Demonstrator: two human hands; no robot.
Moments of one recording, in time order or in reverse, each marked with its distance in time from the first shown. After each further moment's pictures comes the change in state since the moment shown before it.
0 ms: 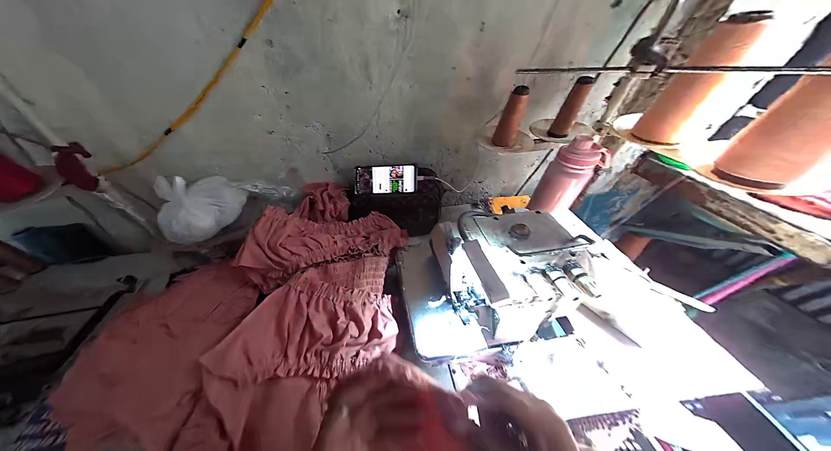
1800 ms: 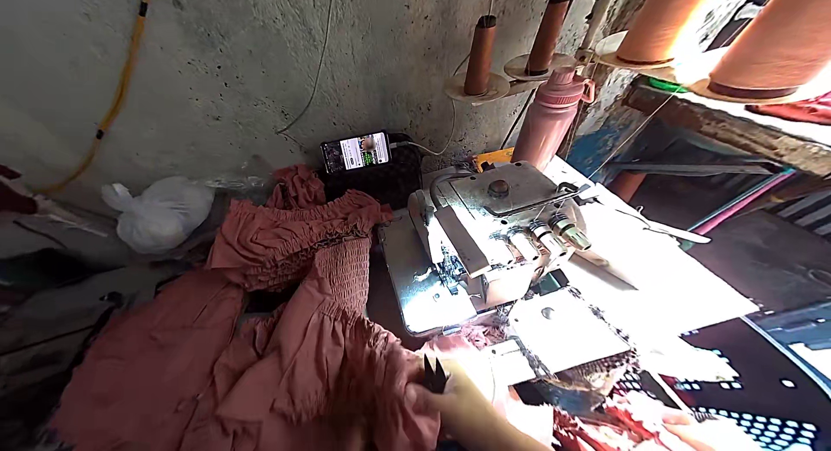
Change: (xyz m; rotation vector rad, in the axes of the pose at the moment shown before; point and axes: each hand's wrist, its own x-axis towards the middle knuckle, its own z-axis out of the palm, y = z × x) left_hand -0.052 -0.062 -0.044 0.361 -0.134 -0.325; right_hand -0.020 0.076 0.051 0.622 -0.081 0.517
